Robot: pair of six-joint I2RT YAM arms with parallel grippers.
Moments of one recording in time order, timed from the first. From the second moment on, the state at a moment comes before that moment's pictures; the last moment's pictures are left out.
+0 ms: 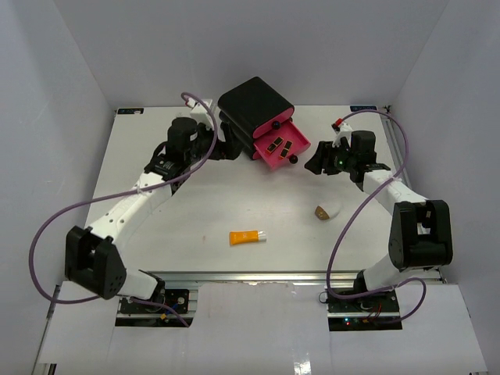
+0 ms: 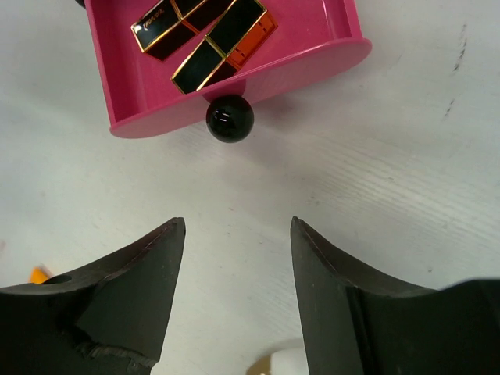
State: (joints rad) left arm -0.44 1.36 1.14 -0.08 0.18 -0.35; right arm 0.11 1.55 0.96 -0.01 -0.54 0.11
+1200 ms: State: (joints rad) left arm -0.44 2.11 1.90 -0.06 0.25 -0.08; right arm 0.11 1.84 0.95 0.18 -0.63 0.64
